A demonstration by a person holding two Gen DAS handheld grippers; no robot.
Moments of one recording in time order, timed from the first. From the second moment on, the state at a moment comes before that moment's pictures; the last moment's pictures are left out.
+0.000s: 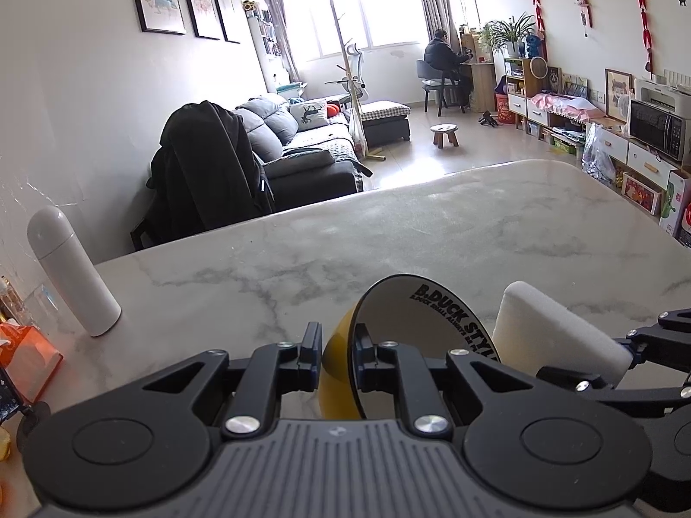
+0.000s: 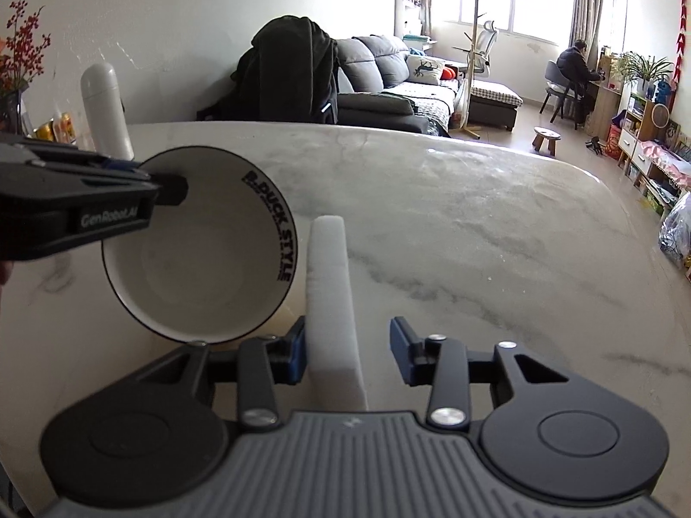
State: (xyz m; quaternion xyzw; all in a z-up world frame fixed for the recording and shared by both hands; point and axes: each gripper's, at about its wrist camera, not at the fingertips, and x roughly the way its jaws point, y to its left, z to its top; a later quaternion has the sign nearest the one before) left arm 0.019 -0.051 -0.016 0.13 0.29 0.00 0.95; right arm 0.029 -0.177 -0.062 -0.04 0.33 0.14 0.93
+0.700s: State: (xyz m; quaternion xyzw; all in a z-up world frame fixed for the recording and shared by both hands) left arm 0.030 -0.055 -0.018 0.14 0.31 0.00 0.94; right arm 0.029 -0.175 -0.039 0.01 0.33 0.28 0.90
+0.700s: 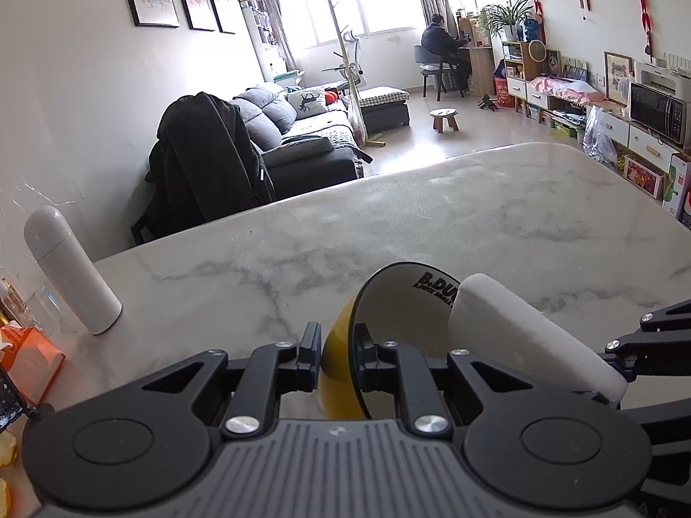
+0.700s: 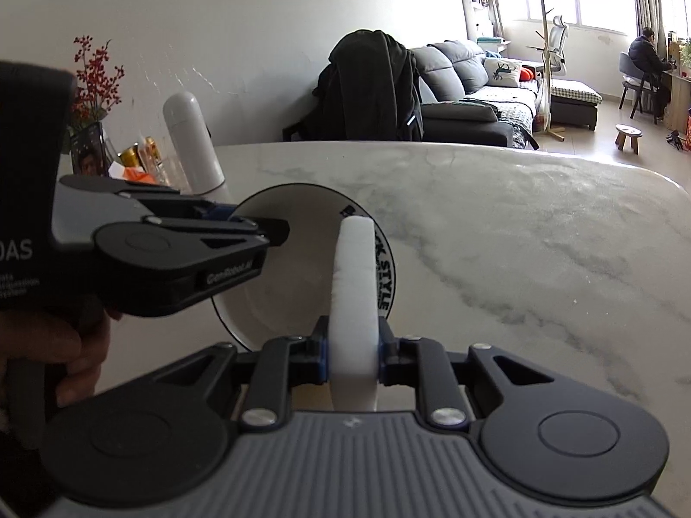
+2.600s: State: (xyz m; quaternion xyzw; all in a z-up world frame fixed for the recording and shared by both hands) left arm 0.005 -0.040 -0.023 0.16 0.35 0.00 0.92; right arm 0.041 -0.151 -0.029 -0.02 0.40 0.31 0.86
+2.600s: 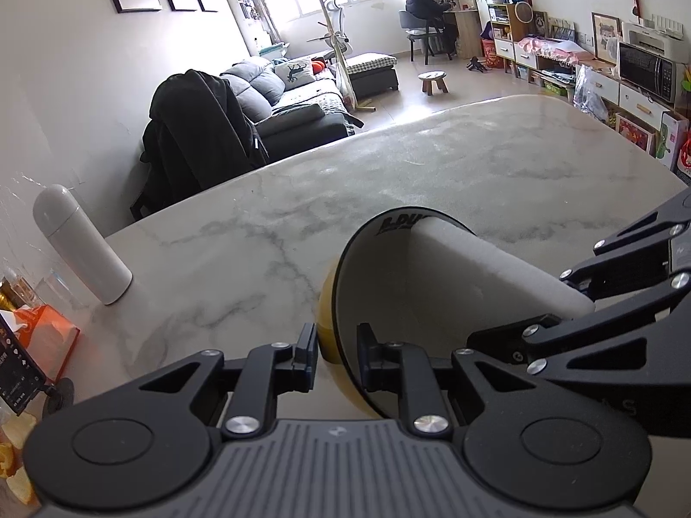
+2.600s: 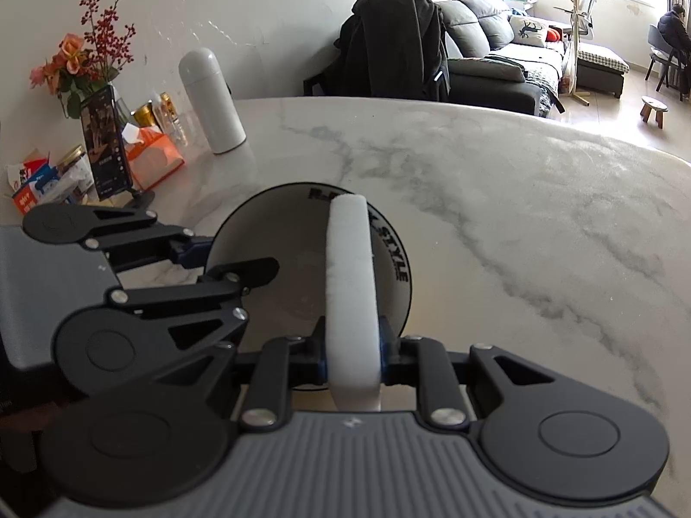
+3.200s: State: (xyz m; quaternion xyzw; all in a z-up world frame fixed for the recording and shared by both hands) left arm 0.003 -0.040 -0.025 0.16 0.35 -0.01 0.92; right arm 0.038 -0.155 -0.017 -0.02 0.38 0.30 0.88
